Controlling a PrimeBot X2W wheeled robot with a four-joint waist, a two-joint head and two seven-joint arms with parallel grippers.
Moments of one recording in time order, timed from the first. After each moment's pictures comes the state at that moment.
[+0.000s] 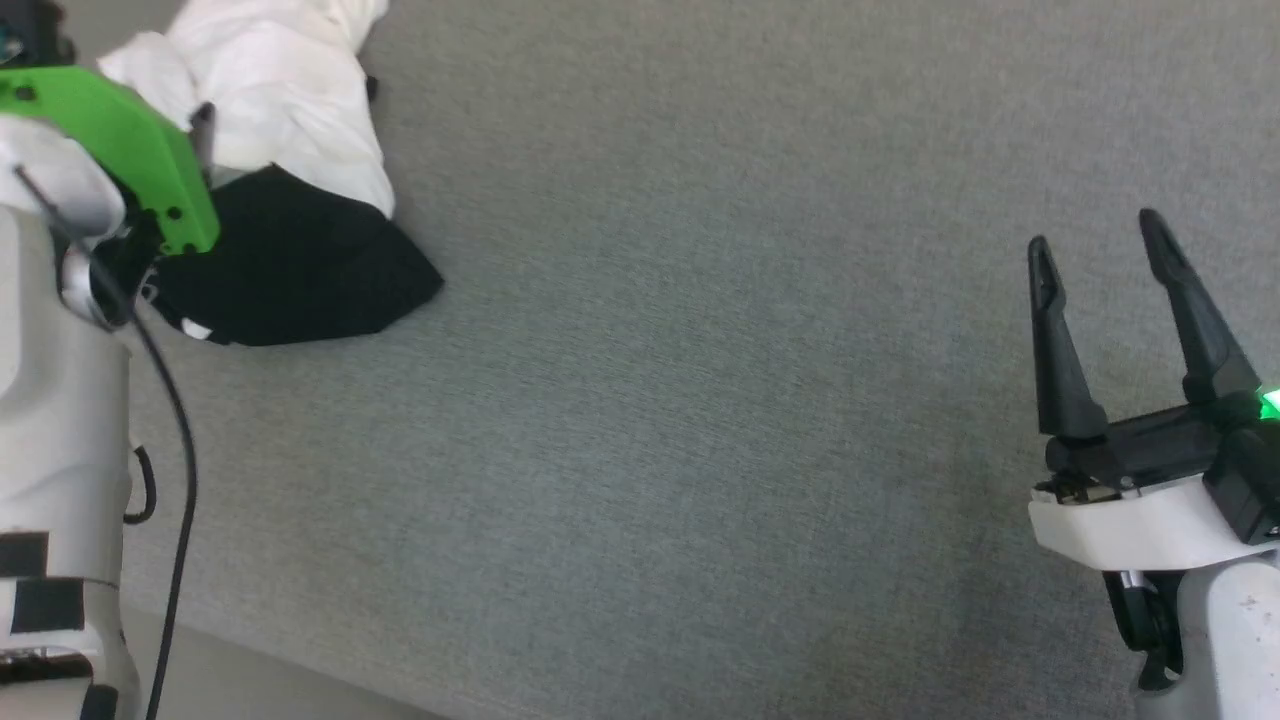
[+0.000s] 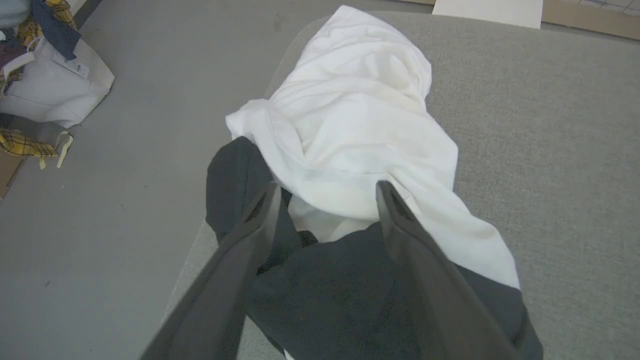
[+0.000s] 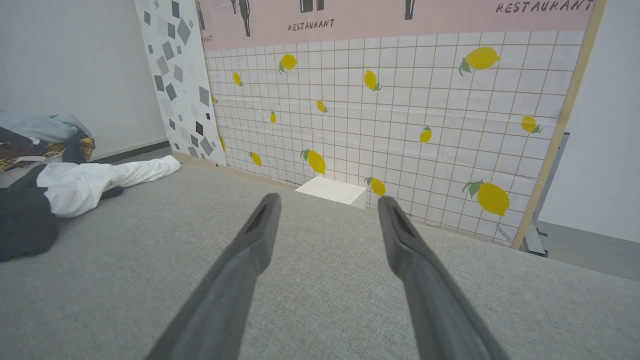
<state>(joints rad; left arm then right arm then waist) -0.92 0.39 -0.05 0.64 -0.33 -0.11 0.47 -0.16 -0.11 0.00 -0.20 -0.03 0.13 -0.22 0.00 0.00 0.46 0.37</state>
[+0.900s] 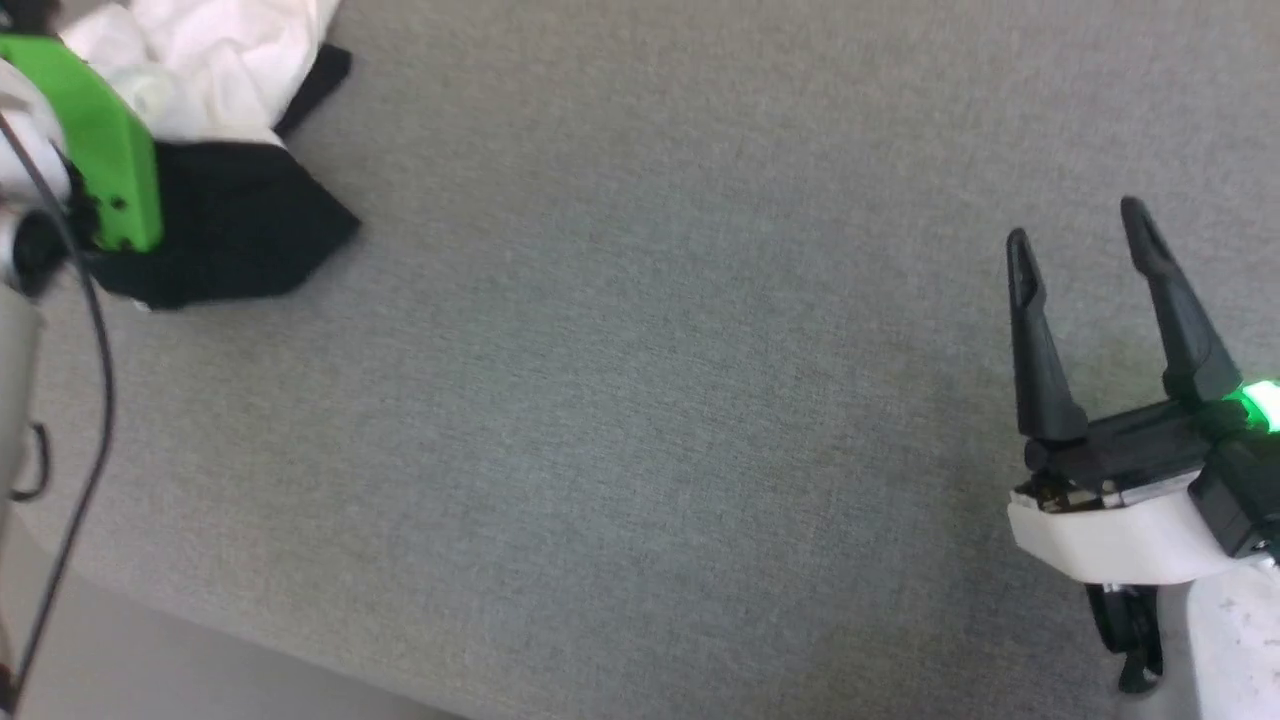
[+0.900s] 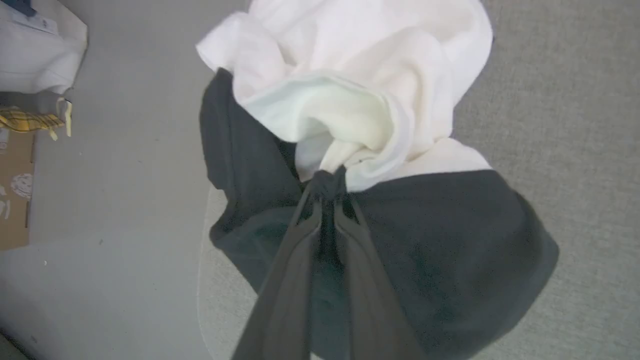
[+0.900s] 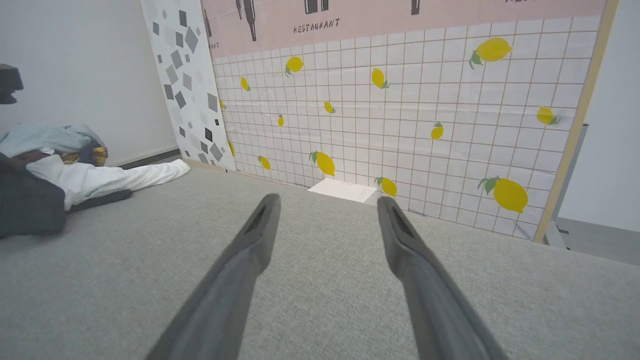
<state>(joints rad) -1.05 0.56 -0.38 0.76 -0.55 -0.13 0.63 -0.17 -0.10 0.03 -0.22 -0.03 0.13 -0.26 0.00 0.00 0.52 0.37</state>
